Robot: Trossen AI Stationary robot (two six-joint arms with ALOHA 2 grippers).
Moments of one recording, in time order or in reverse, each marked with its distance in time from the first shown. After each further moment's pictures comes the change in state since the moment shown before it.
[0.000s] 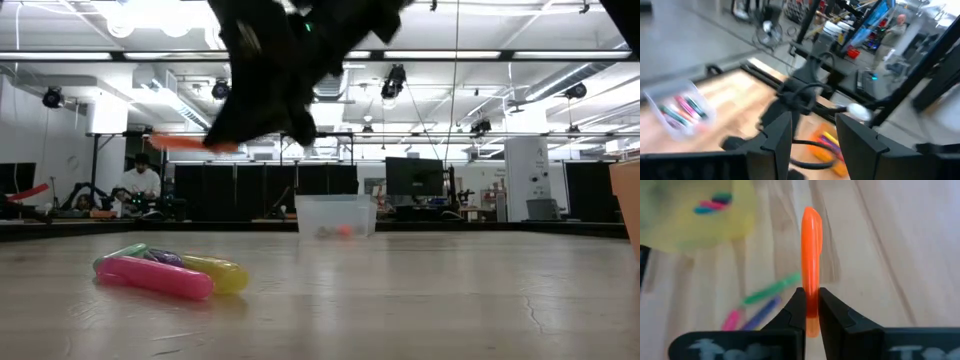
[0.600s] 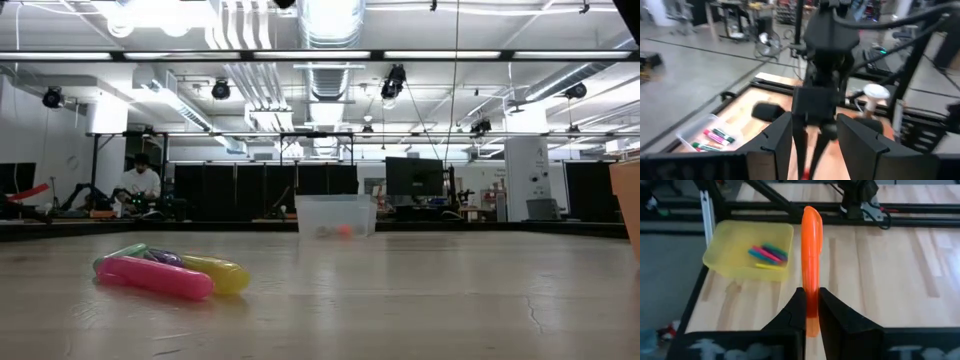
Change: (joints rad) left arm -0.002 -0.022 0.000 -0.010 0.013 0.346; right arm 0.062 -0.021 0.508 -0.421 0.034 -0.234
